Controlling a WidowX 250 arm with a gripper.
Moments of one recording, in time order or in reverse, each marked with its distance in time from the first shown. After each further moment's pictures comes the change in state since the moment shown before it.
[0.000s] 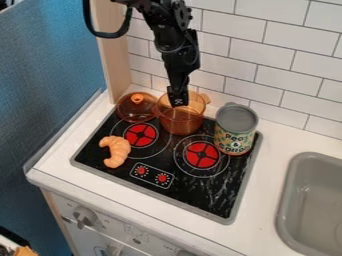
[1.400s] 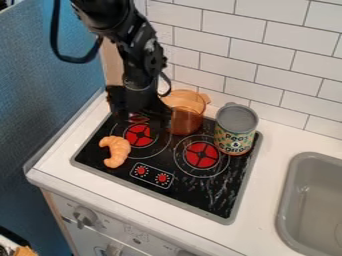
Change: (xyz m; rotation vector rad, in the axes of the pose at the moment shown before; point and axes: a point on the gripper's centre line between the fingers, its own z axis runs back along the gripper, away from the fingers) arm -0.070 -0.050 -0.010 0.090 0.250 1.115
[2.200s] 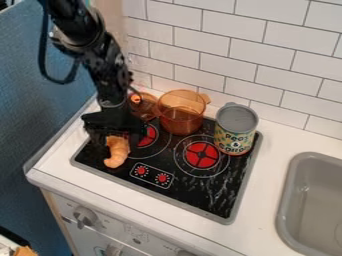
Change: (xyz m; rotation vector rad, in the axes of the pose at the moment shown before) arm -0.024 0.029 -0.050 -0.089 0.153 0.244
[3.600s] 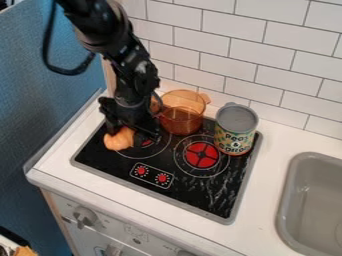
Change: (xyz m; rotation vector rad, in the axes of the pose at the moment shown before) arm -0.004 -0.032 0.045 0.115 -0.184 -0.435
